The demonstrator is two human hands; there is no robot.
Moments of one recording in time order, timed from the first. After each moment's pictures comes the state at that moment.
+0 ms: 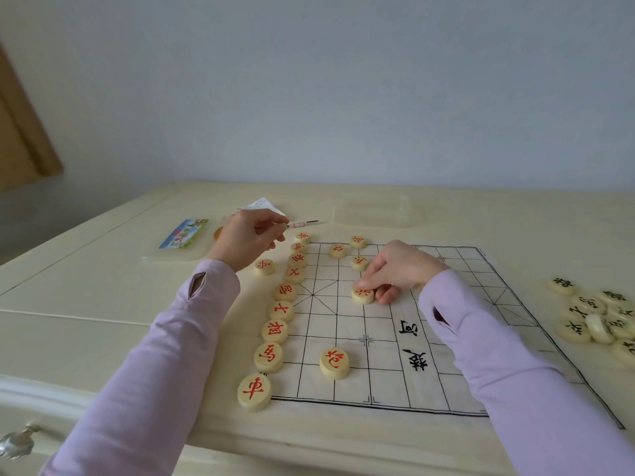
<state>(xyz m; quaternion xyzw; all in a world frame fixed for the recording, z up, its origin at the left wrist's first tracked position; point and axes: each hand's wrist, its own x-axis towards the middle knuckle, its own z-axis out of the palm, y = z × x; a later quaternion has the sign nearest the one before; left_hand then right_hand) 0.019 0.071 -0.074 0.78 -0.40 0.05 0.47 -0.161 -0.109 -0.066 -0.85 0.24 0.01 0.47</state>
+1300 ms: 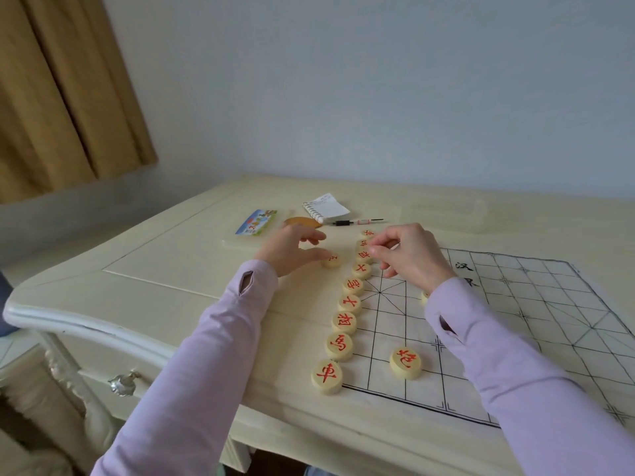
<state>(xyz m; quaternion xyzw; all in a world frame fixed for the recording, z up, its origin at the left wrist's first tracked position) 0.031 0.116 -0.088 0.88 -0.37 0.03 0.30 -0.109 -0.049 -0.072 -0.87 0.13 -0.22 0.42</state>
